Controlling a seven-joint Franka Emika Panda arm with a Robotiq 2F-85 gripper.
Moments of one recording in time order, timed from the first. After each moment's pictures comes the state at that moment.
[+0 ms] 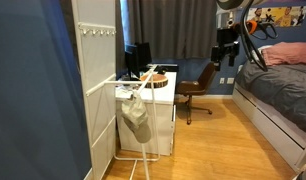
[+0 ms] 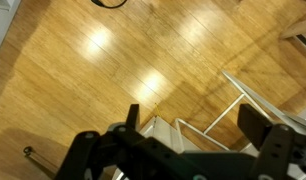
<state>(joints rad) -0.06 -0.48 -0.05 -2.33 -0.15 1.82 -0.11</state>
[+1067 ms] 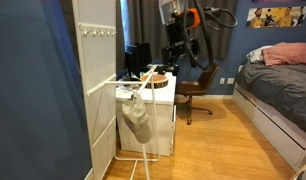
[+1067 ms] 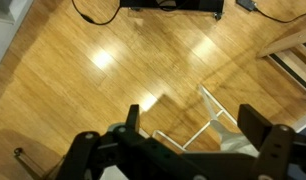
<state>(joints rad) 0.14 -0.31 0.29 -2.10 -0.06 1.62 0.34</state>
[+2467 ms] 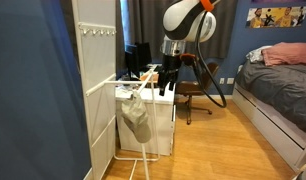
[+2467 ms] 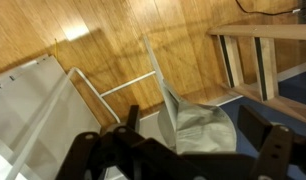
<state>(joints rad) 0.16 -0.17 0.14 -2.32 0.18 2.22 -0.35</state>
